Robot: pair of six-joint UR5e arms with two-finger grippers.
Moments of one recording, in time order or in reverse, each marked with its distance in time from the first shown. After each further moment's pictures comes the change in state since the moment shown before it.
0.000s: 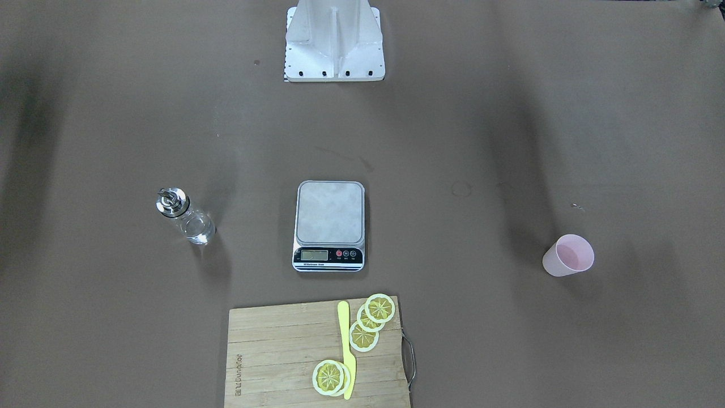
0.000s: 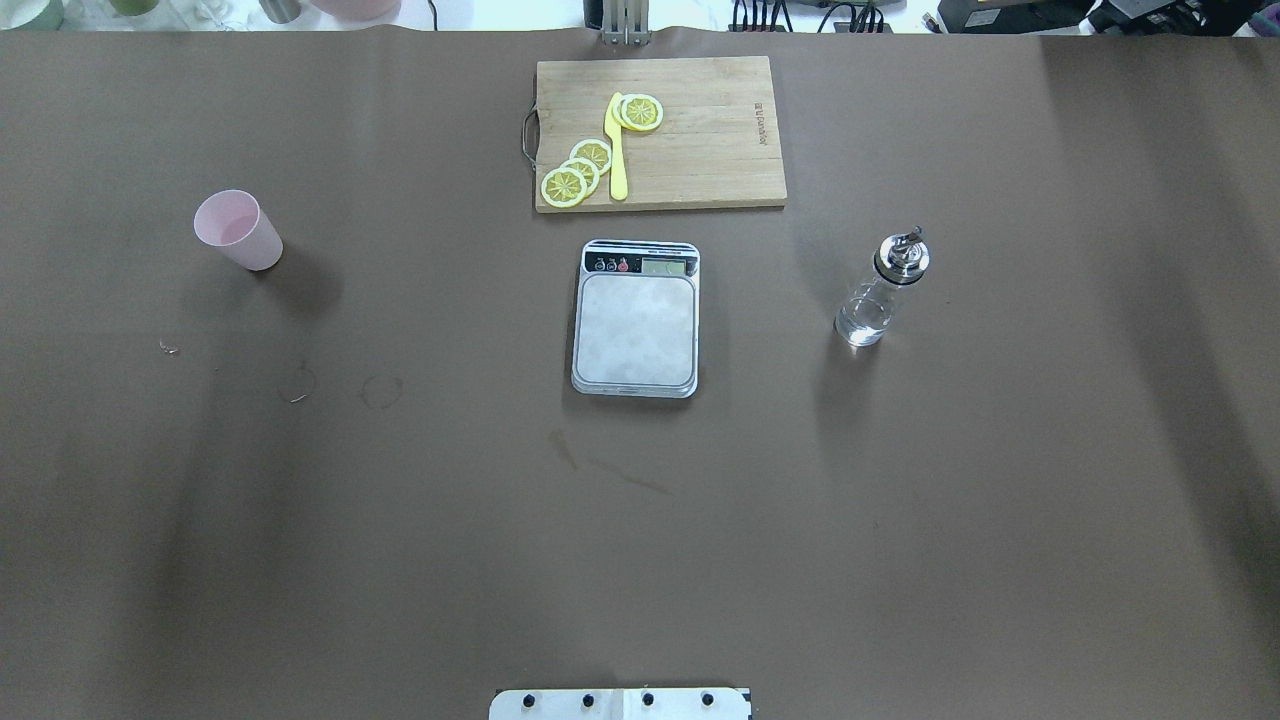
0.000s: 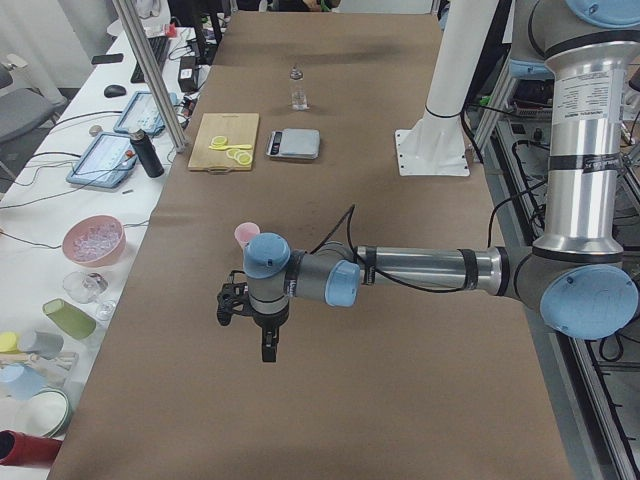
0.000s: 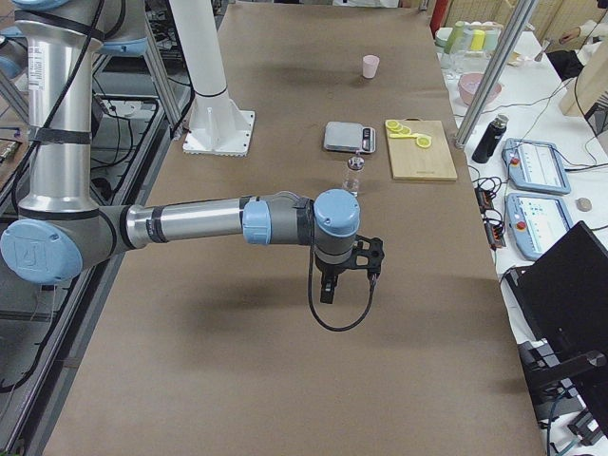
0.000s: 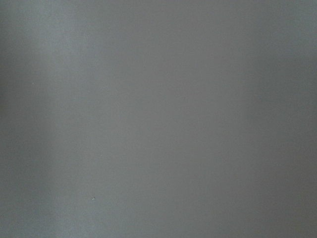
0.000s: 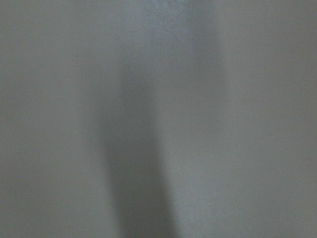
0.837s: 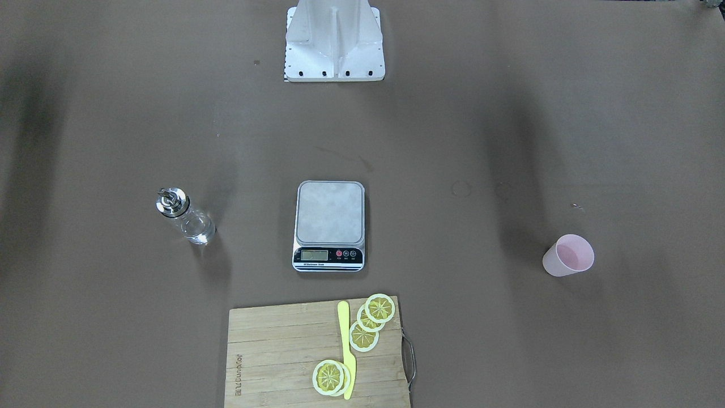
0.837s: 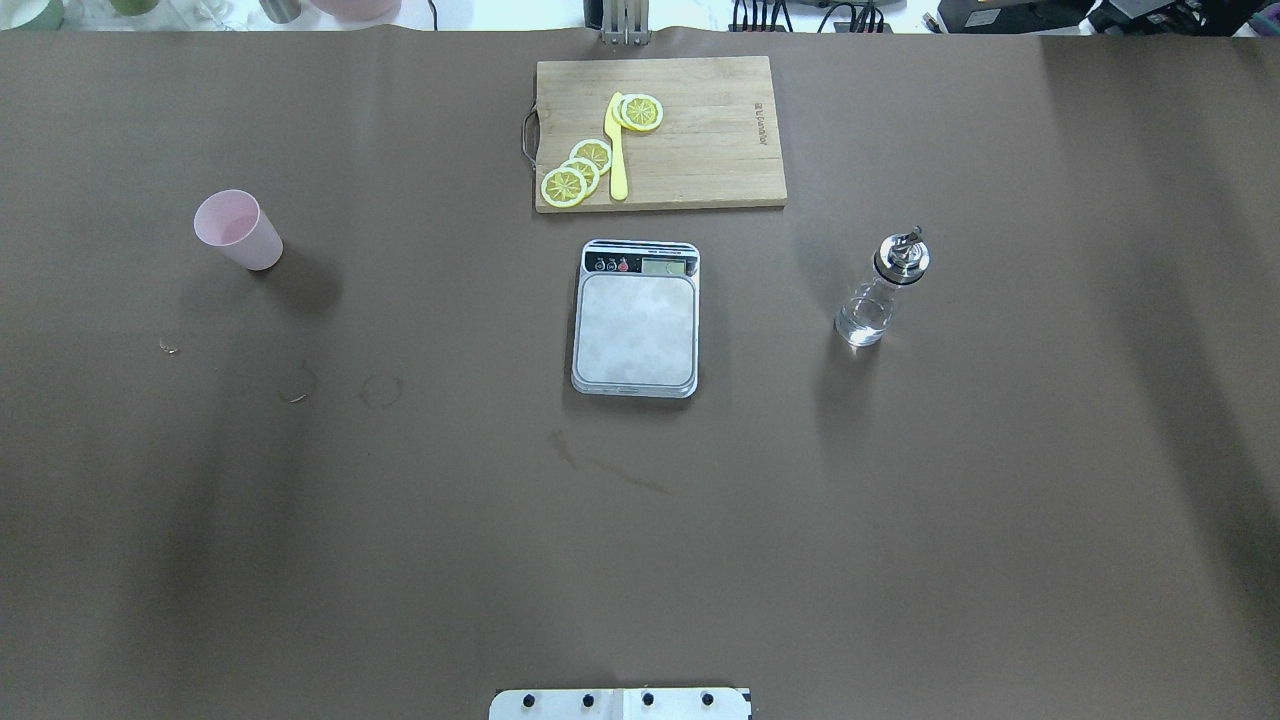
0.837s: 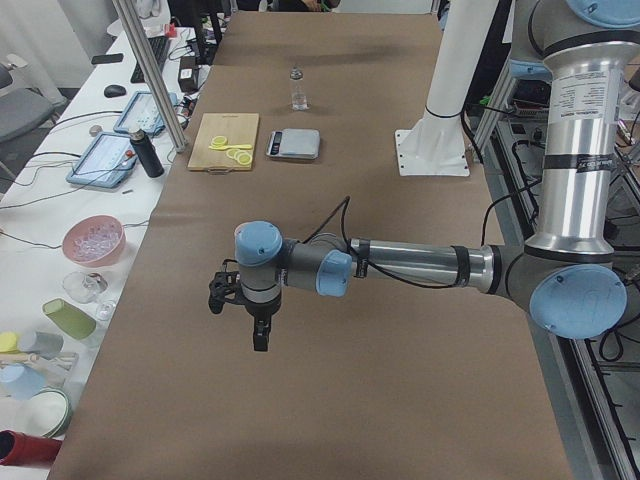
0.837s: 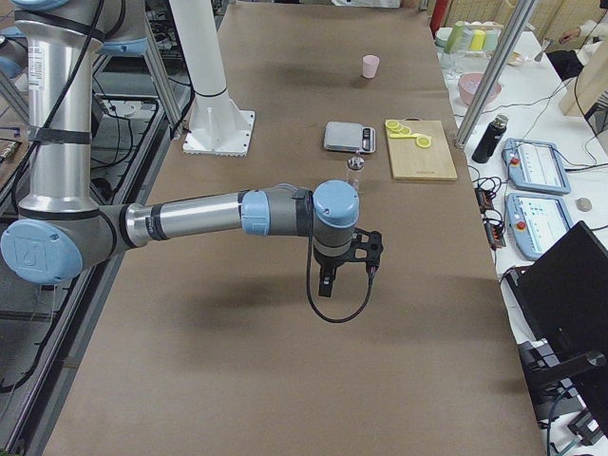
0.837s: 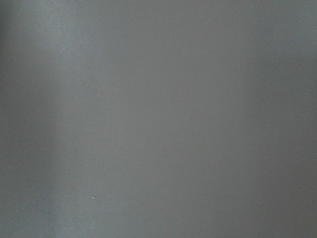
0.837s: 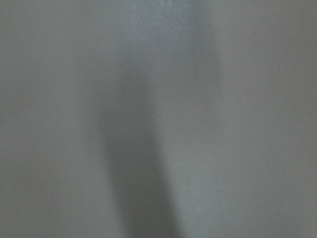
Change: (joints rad) left arm 0.000 -0.062 -0.012 0.035 -0.023 -0.005; right arm 0.000 0.002 0.056 -0.076 -0.001 0.000
